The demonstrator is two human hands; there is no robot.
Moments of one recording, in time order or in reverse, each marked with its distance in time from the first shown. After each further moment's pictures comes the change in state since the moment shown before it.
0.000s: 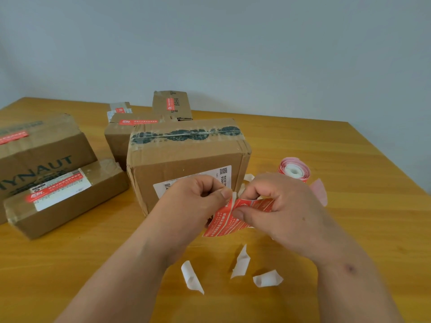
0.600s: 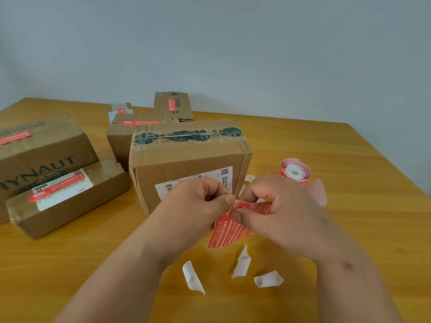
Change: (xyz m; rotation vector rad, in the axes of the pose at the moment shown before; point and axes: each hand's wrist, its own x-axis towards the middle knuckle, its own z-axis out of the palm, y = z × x) left_hand -0.006 0.007 -0.003 0.113 -0.032 0.046; right_hand 0.002 0.002 0.003 -0.039 -0.052 0.005
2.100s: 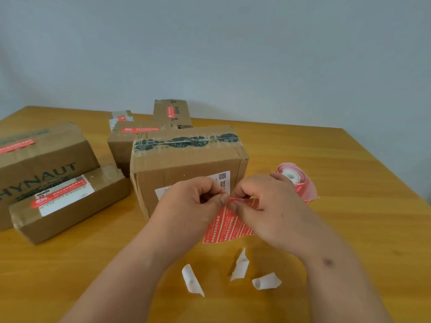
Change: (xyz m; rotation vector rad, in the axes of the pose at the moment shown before) left_hand 0.000 -0.002 0.000 0.165 0.161 0.099; right_hand 0.008 -0.007 0.005 -0.236 0.008 0.038
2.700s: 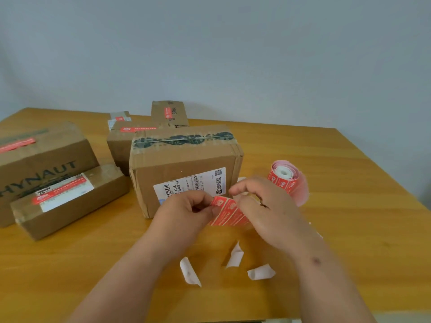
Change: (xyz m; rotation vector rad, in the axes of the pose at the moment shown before) left_hand -0.002 -0.029 0.014 -0.040 0.020 -0.075; right_hand -0.014 0.005 0.011 0.273 0.070 0.141
